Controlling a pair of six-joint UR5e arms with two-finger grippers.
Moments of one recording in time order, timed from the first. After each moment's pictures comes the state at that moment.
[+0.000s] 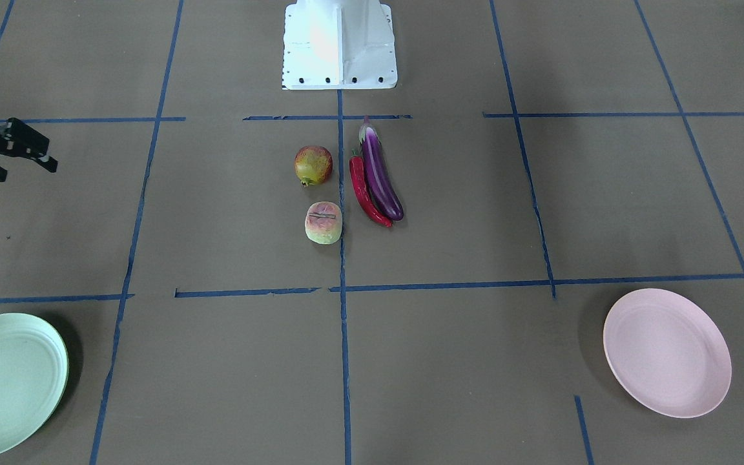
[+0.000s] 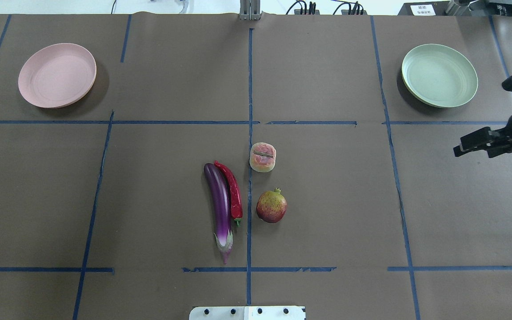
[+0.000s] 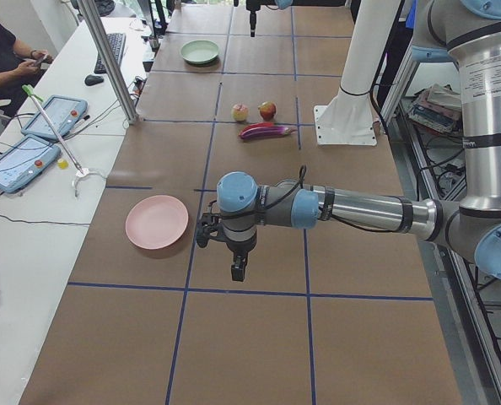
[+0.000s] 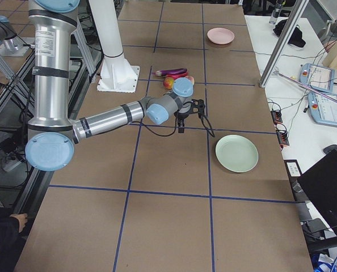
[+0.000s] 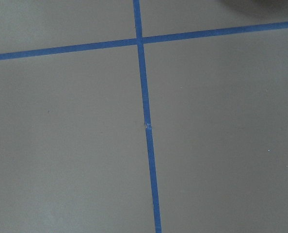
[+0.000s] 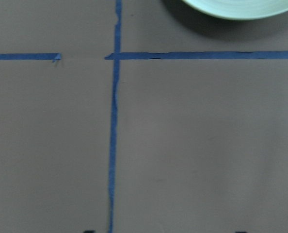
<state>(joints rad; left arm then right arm) -1.50 -1.38 -1.88 -1.52 -2.33 0.01 1.01 -1.61 1.95 -1.22 2.34 0.84</state>
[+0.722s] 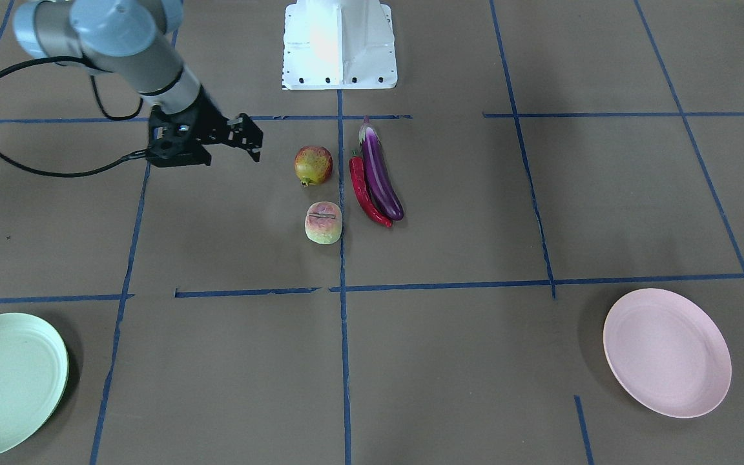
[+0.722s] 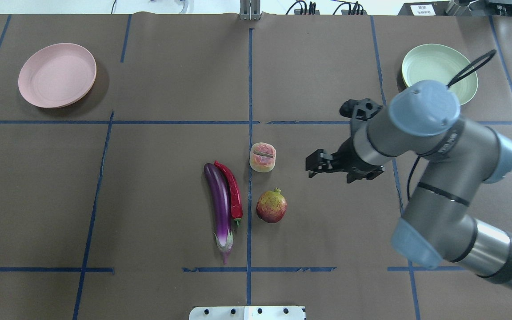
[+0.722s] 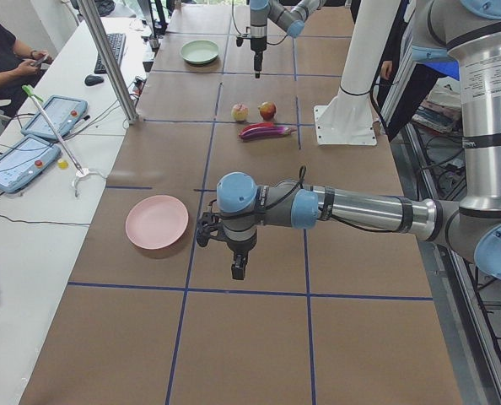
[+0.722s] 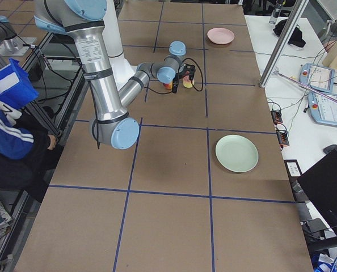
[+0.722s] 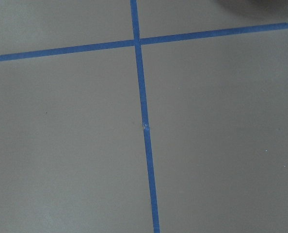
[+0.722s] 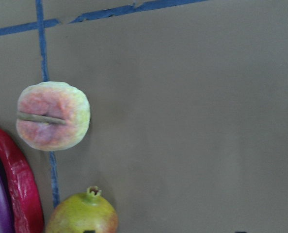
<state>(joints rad) -1.50 -1.38 -1.88 -1.52 -2.36 0.01 0.58 -1.14 1.92 -1.49 2.02 1.30</state>
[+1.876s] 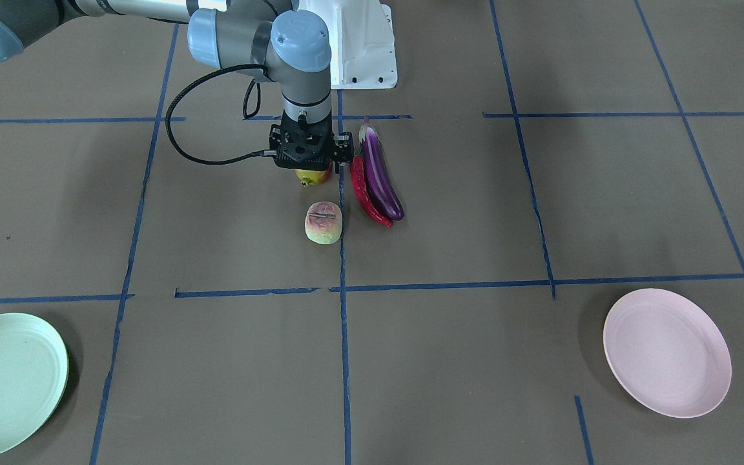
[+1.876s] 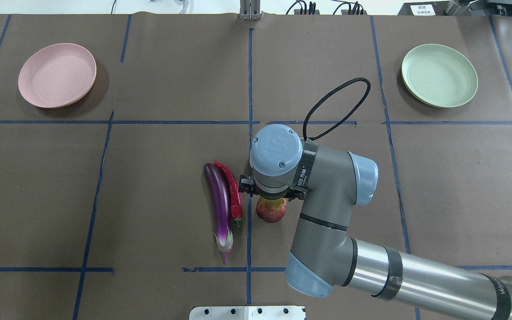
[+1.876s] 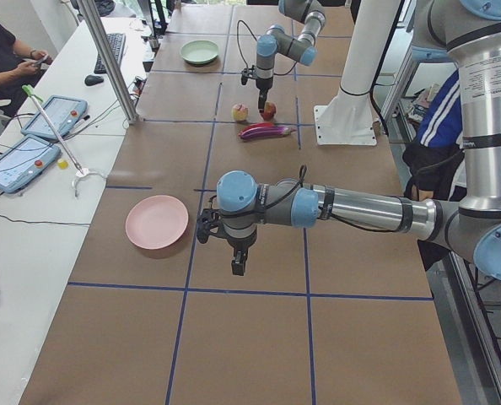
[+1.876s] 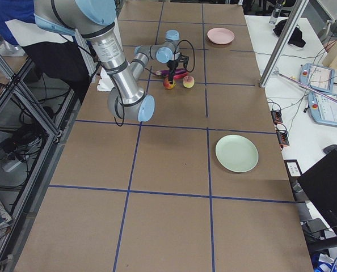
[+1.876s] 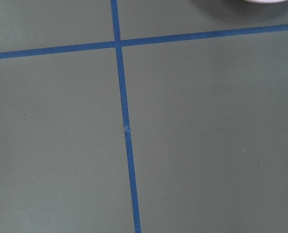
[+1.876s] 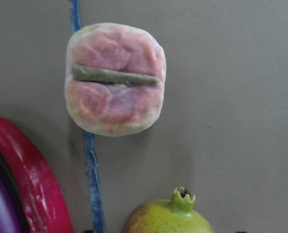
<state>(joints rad) -1.50 -1.38 -1.88 -1.52 -2.39 0.01 0.41 -0.86 1.65 -1.67 1.83 1.40</state>
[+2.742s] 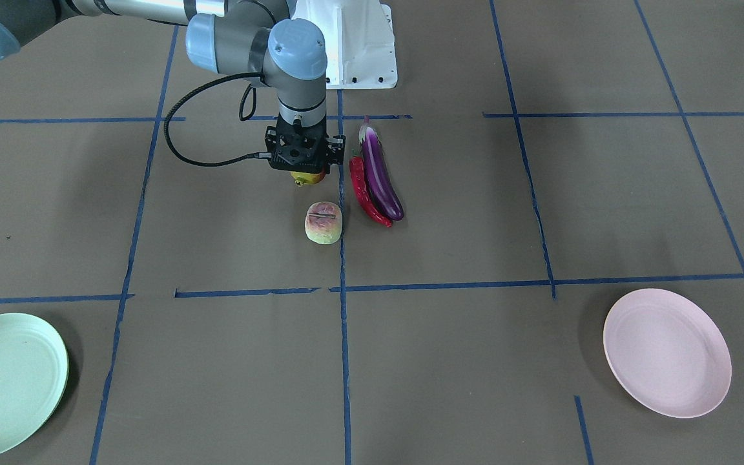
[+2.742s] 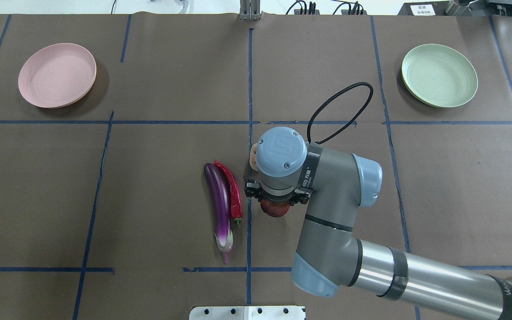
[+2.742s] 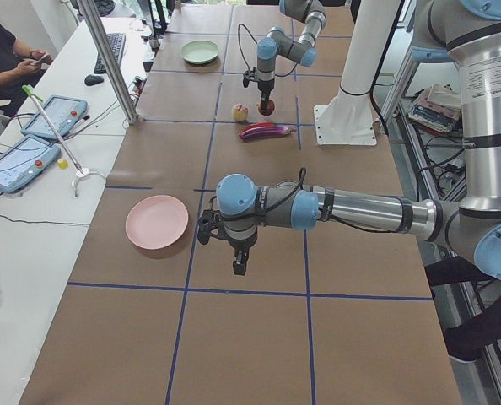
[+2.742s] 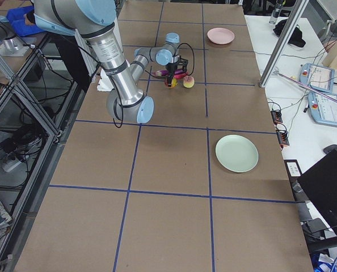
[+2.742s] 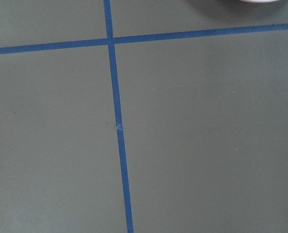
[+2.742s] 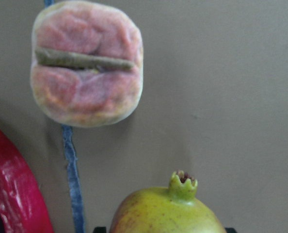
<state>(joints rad) -1.50 -1.38 -1.87 -1.52 -2.42 0.01 0.44 -0.91 1.71 -1.69 1.88 1.40</state>
